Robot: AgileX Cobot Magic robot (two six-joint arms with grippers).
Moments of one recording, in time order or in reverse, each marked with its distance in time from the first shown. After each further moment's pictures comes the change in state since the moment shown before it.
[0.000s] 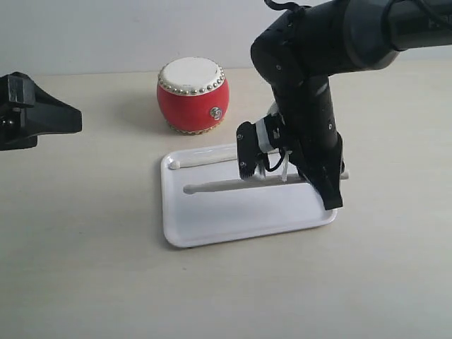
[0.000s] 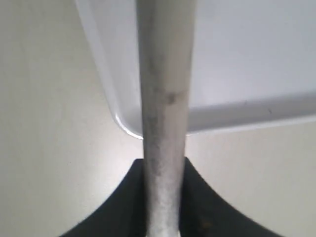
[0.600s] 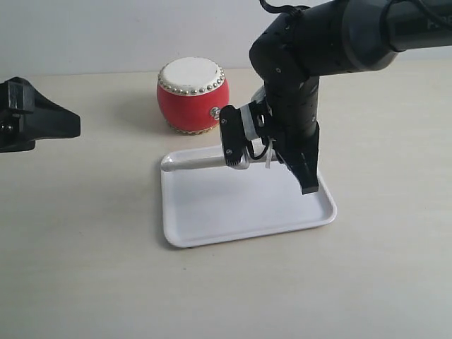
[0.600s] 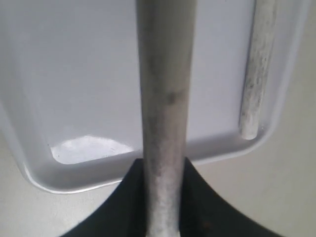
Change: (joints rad) left arm 0.000 0.000 0.000 0.026 0.008 0.000; right arm 0.002 0.000 0.000 -0.058 -0.255 0.000
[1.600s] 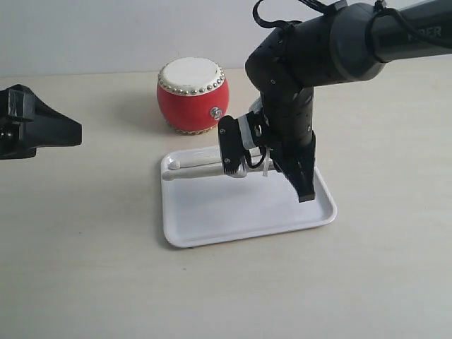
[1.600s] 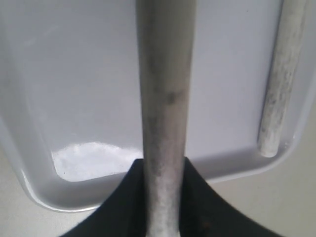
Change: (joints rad) left arm 0.000 0.000 0.000 0.007 0.038 0.000; right arm 0.000 0.039 0.000 0.015 -0.012 0.000
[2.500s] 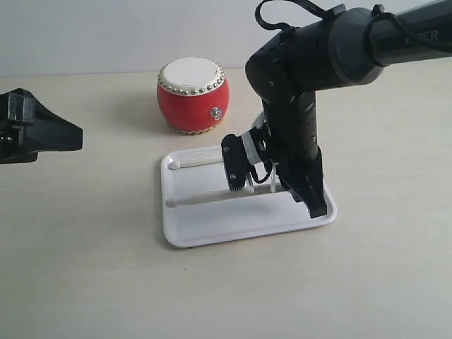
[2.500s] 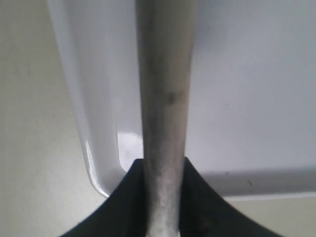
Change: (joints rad) left arm 0.000 0.000 0.000 0.000 0.022 0.000; right arm 0.000 0.014 0.010 0.104 0.112 -0.127
